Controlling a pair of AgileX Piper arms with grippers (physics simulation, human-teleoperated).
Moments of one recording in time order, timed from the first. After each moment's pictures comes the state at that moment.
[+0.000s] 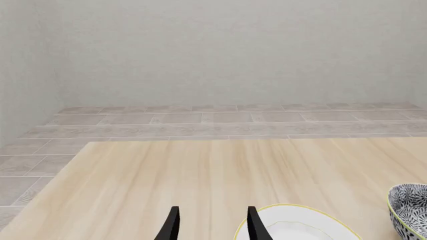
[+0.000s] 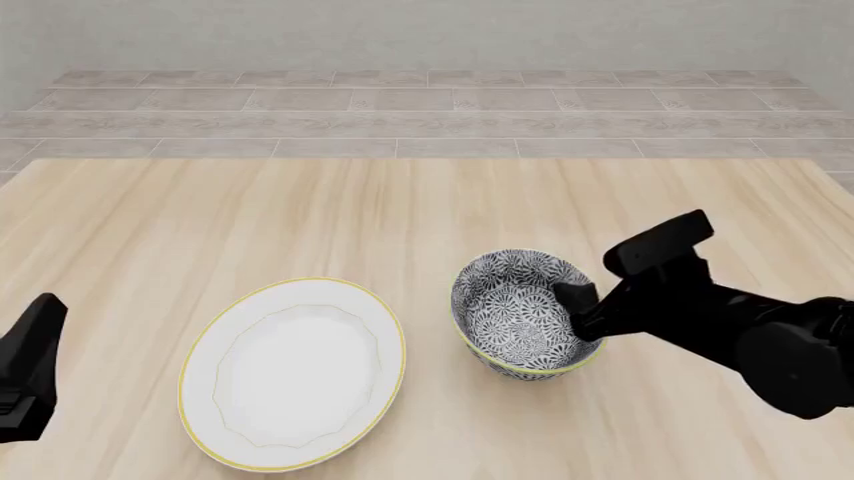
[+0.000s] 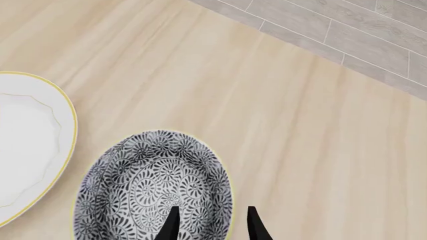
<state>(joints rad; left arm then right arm) 0.00 0.00 -0.01 0.01 0.02 0.37 1.36 -0.40 -0.32 -0.14</state>
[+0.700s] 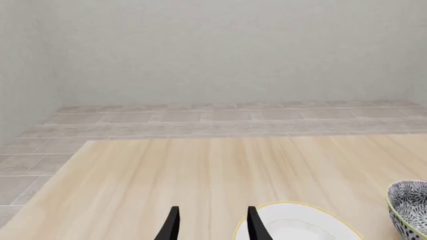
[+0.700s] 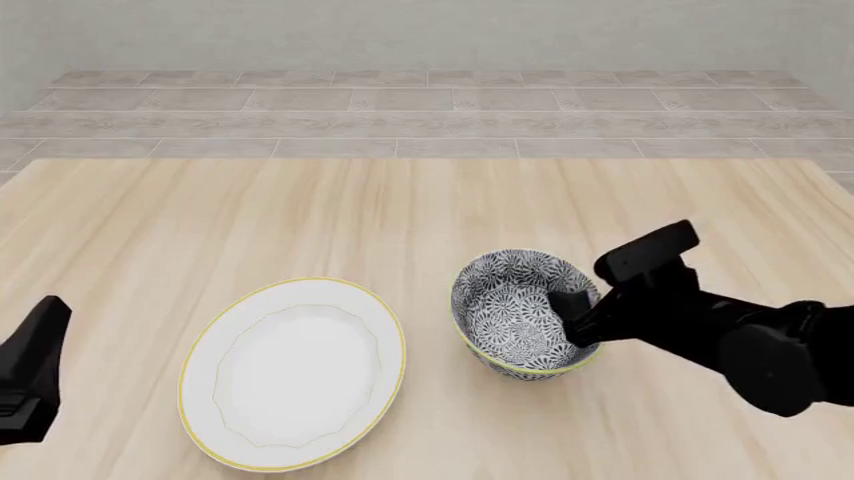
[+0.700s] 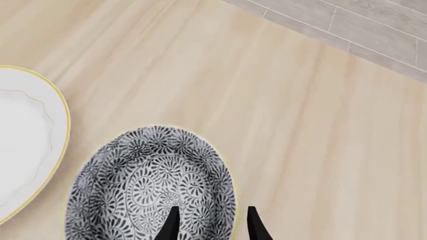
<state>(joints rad) -0.01 0.00 -0.01 0.01 0.02 0.37 1.44 -0.40 -0.36 -0.12</state>
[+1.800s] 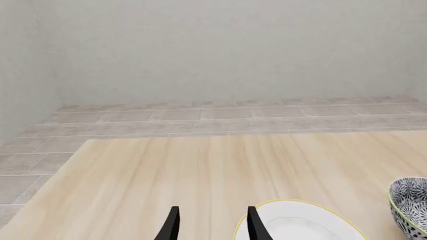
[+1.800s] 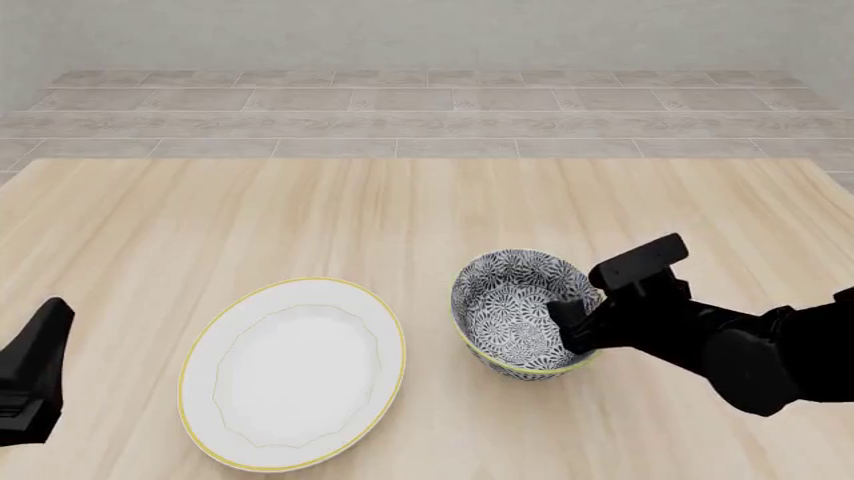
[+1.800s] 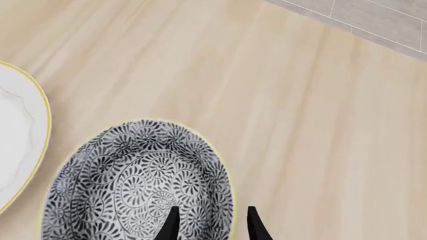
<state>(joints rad) -0.01 0.01 0.00 0.00 0.03 0.35 1.55 -0.40 -0.43 -0.11</state>
